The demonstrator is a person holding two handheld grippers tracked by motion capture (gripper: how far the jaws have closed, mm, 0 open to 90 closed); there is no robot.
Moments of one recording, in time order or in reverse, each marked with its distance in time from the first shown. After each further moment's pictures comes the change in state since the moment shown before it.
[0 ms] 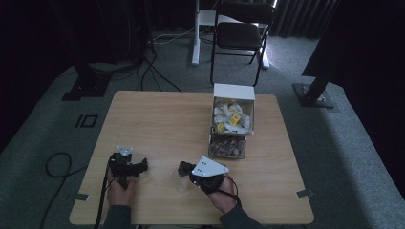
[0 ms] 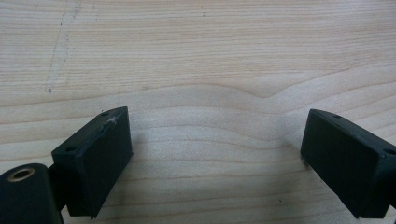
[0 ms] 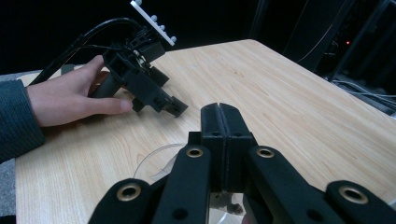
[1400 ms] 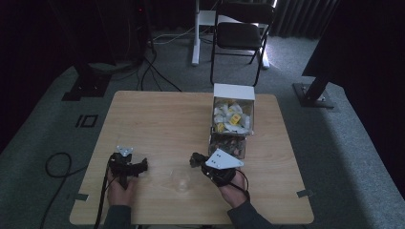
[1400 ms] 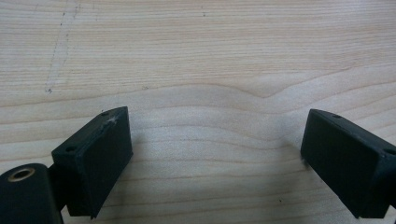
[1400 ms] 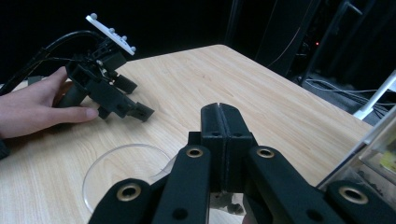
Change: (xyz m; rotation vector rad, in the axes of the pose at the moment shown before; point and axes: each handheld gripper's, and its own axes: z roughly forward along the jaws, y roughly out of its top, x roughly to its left) left arm 0.000 0.000 0.000 -0.001 0.000 0.000; right arm -0.028 0.002 -0.021 -0.024 -0.085 0.036
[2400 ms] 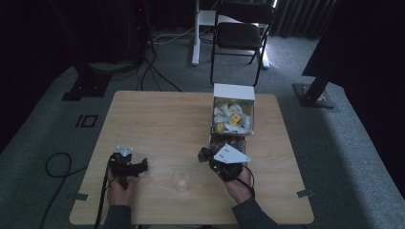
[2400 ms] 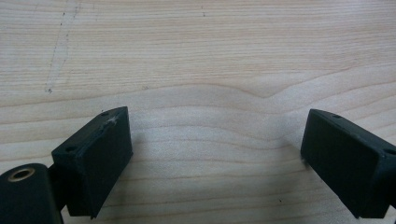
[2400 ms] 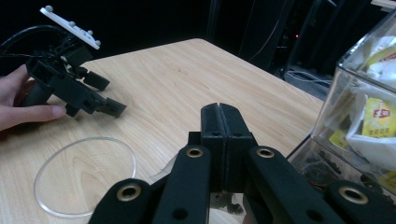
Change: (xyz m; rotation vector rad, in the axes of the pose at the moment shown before) left arm 0.000 0.000 0.000 0.002 0.000 0.002; right arm -0.022 -0.007 -0.004 0.014 -0.069 0.027
